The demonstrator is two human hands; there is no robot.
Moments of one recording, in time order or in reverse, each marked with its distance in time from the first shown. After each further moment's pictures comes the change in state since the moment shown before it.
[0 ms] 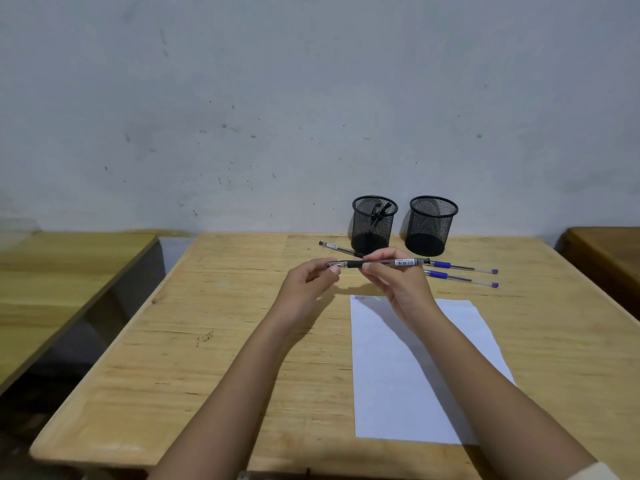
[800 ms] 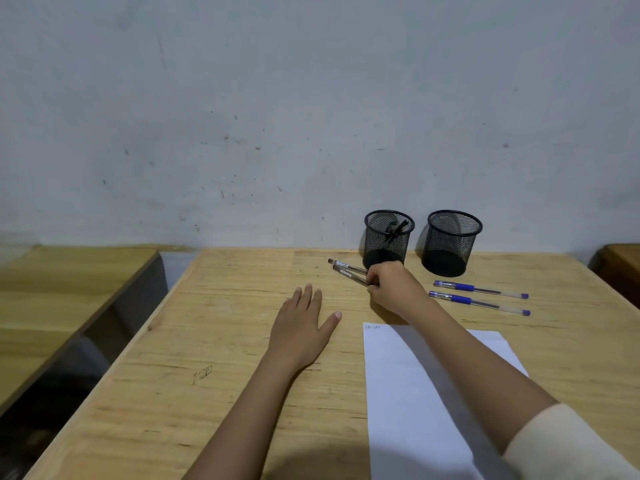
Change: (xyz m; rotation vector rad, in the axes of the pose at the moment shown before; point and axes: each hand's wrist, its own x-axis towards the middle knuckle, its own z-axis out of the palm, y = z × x) left_hand 0.029 -0.043 -0.022 1.241 -0.028 0.011; right_hand 0.087 0.026 -0.003 -1.486 -0.161 -0.015
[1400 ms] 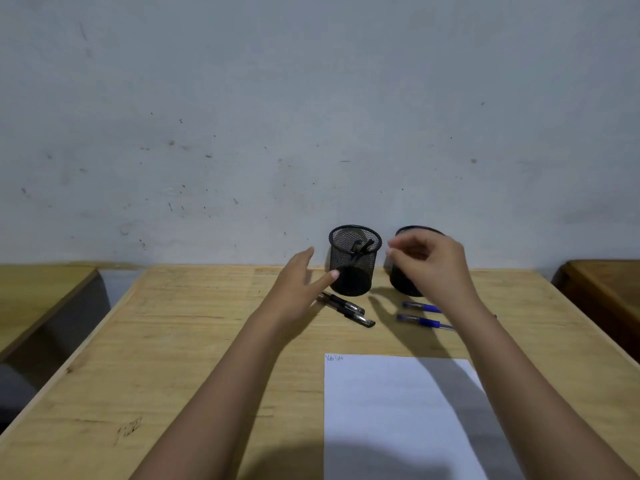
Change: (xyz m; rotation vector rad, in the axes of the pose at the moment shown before) left_hand 0.083 0.055 -0.040 -0.666 0.032 0.062; right_hand -0.018 0.032 -0.094 0.621 0.466 -0.015
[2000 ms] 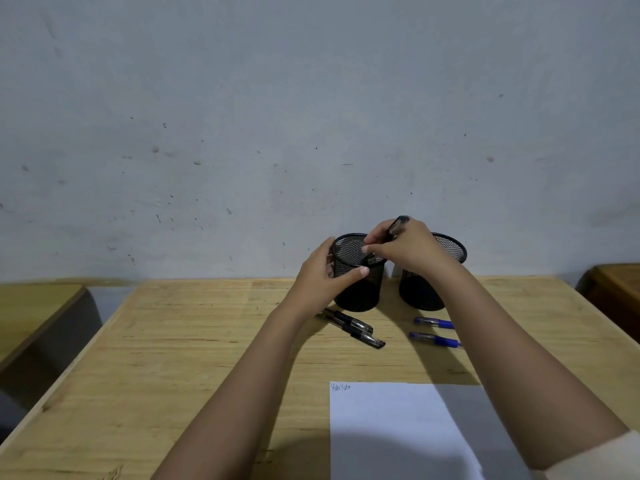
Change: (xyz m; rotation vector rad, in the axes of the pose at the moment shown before) left_hand 0.036 0.024 0.015 -0.277 -0.047 0.192; right_hand 0.072 0.001 0.032 -0.262 -0.312 0.113
